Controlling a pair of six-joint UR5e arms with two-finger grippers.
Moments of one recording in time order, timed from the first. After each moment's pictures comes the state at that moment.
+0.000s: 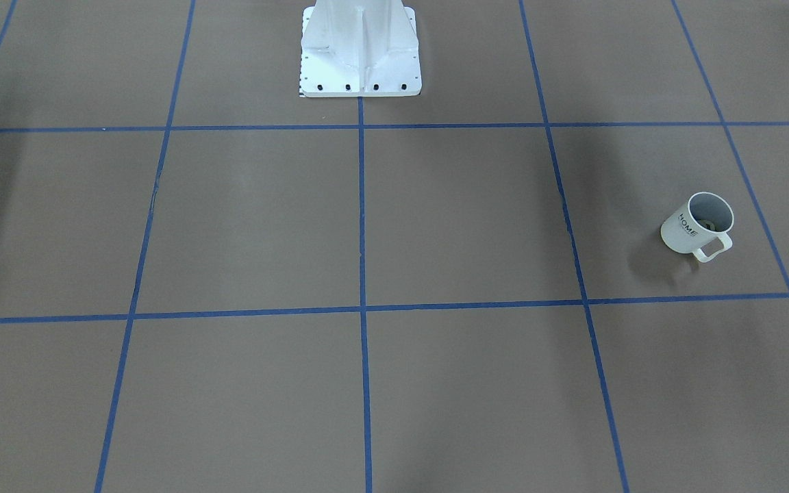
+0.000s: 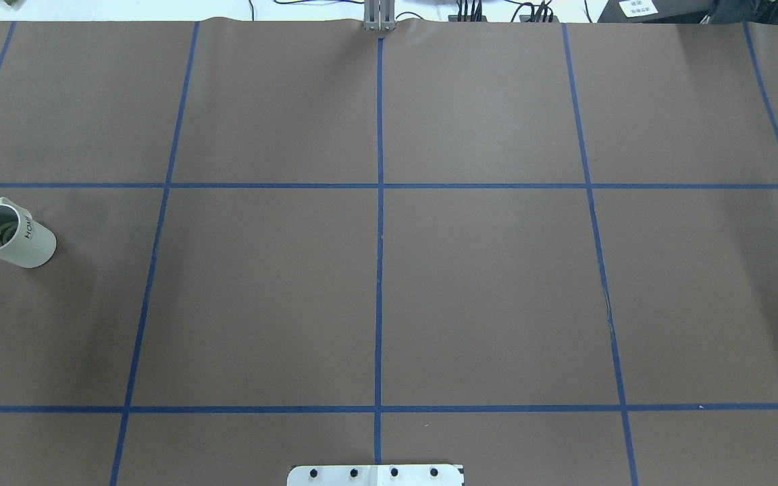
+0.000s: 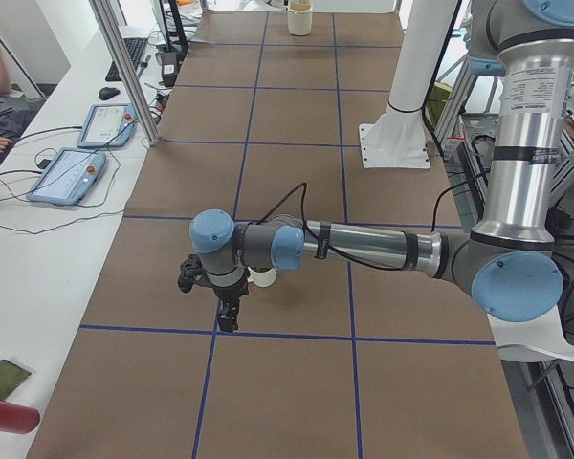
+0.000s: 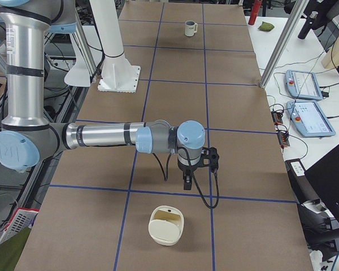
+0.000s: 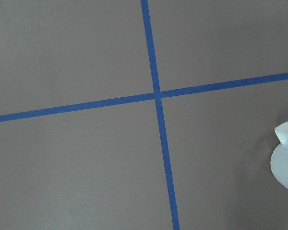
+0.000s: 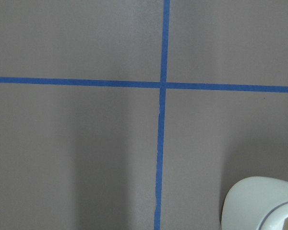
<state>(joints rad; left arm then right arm) -1.50 -1.62 -1.61 -1.51 -2.29 0.08 1.58 -1.65 1.75 -1.64 2.37 -0.01</state>
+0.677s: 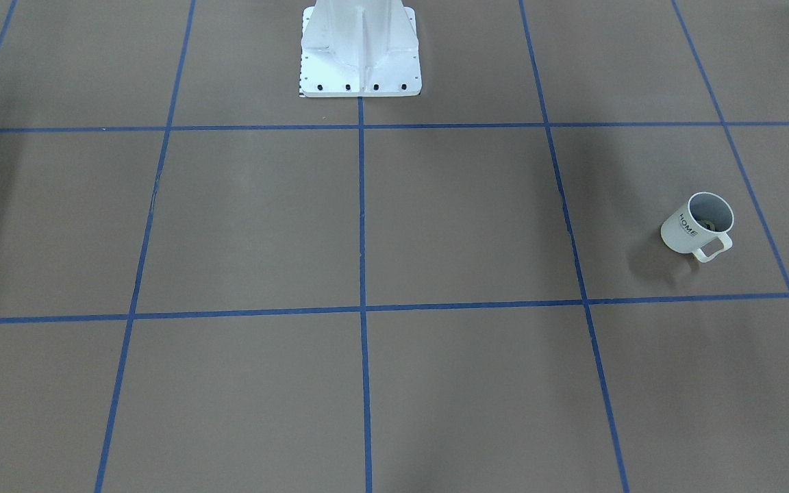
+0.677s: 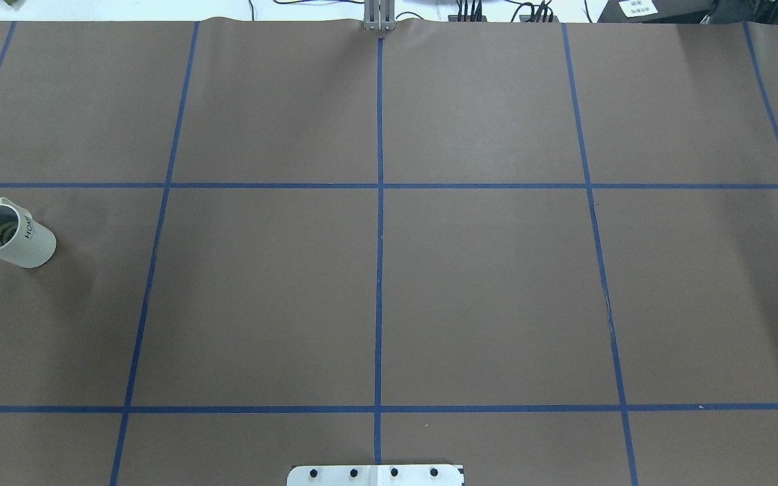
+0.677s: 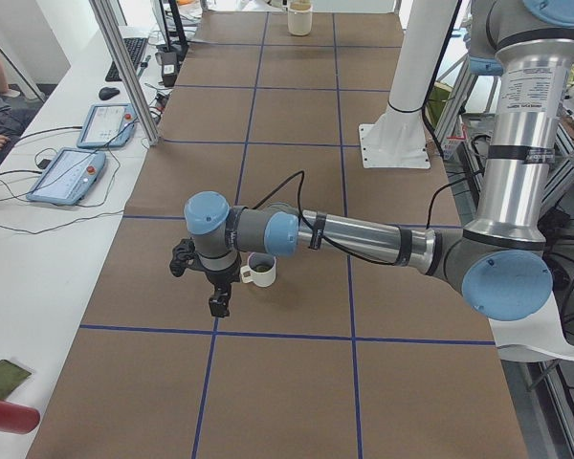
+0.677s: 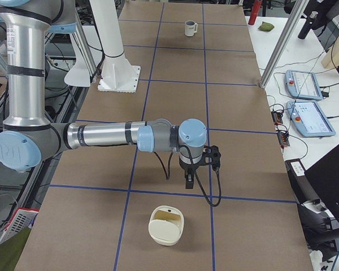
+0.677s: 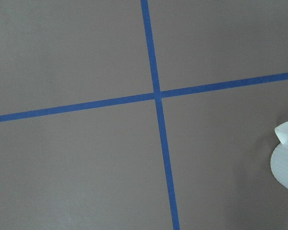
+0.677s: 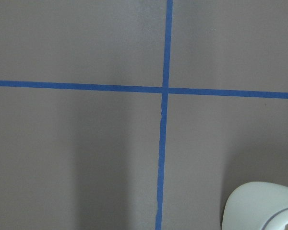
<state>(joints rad) -1.49 -1.67 -1.66 -1.50 -2.29 0.00 1.58 -1.64 1.75 -1.64 2.37 -0.01</state>
